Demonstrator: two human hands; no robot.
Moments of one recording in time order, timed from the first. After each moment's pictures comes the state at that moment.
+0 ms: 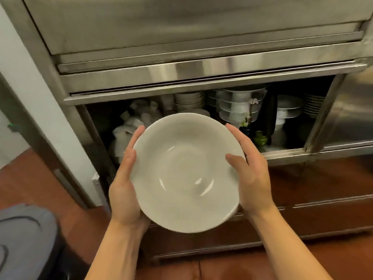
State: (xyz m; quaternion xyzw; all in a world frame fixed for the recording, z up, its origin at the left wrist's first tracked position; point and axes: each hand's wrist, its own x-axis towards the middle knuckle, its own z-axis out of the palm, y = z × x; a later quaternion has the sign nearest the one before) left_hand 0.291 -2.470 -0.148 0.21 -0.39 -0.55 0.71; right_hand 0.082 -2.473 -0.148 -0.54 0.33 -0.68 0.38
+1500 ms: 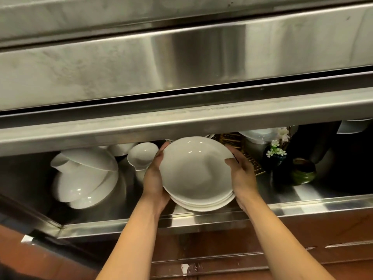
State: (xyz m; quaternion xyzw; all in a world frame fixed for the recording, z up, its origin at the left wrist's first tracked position) left_hand 0.240 -2.820 -0.265 0.40 -0.27 -0.63 0.61; right_hand 0.037 -2.817 -0.277 -0.35 0.52 -0.60 0.49
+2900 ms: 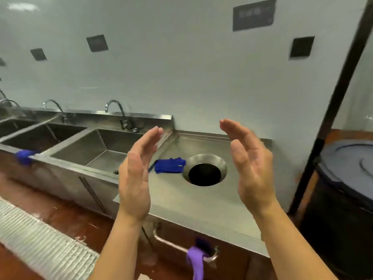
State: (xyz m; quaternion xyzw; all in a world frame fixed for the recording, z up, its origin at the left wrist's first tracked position) left_hand 0.190 -1.744 -0.108 0.67 -0.08 0.40 0.62; right_hand 0.282 -1.928 -0.111 -0.59 -0.37 -0.16 0.70
